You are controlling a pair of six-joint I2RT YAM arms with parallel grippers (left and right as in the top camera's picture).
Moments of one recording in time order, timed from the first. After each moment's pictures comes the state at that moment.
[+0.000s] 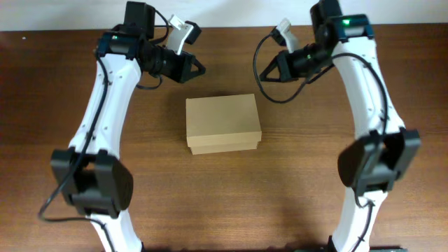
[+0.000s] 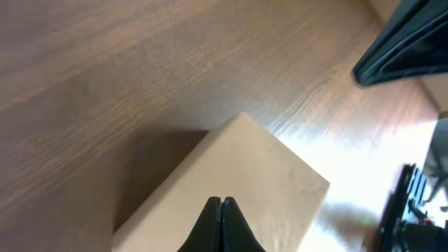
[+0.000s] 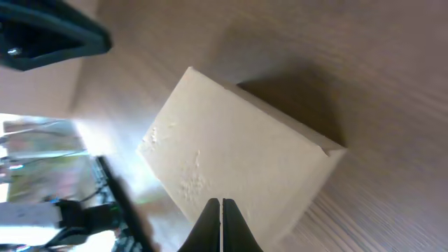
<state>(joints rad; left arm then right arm) -0.15 1.98 1.98 -1.10 0.70 0.30 0.12 2.11 2.19 -1.41 -0.77 -0.26</state>
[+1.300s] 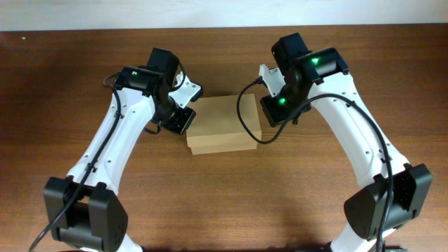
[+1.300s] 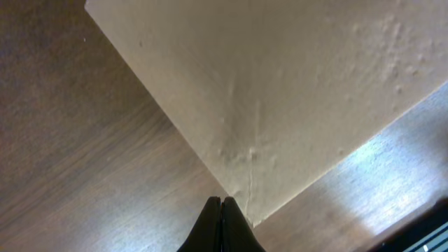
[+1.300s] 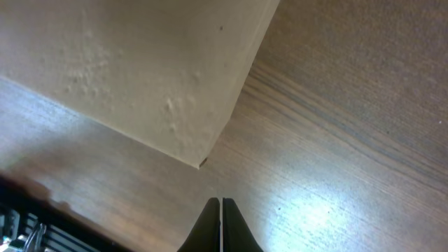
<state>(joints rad) -0.26 1.77 1.56 -1.21 0.21 0.27 0.34 1.84 1.78 -1.37 -0.20 -0.08</state>
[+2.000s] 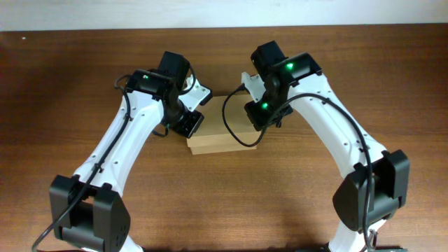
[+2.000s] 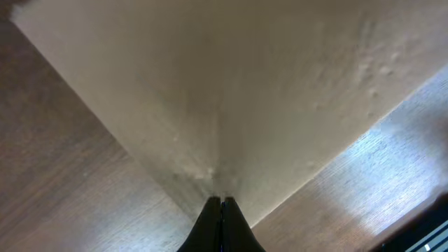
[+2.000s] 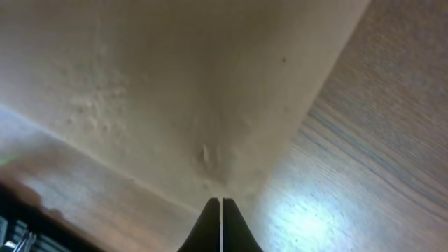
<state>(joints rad) -0.31 1.77 1.52 -1.18 0.21 0.27 0.42 1.91 1.73 -1.27 -0.21 -0.08</state>
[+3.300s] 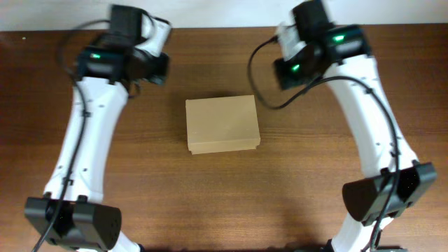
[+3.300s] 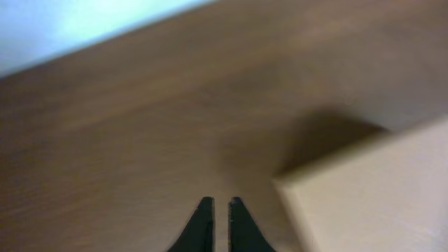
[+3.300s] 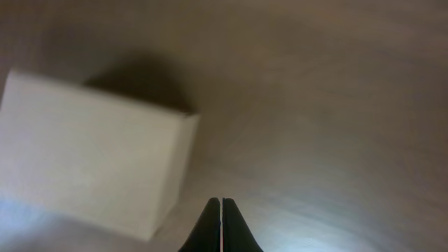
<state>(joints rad) -0.12 1.76 1.87 -1.01 0.03 0.20 0.22 1.92 2.10 -1.32 -0.09 -0.05</state>
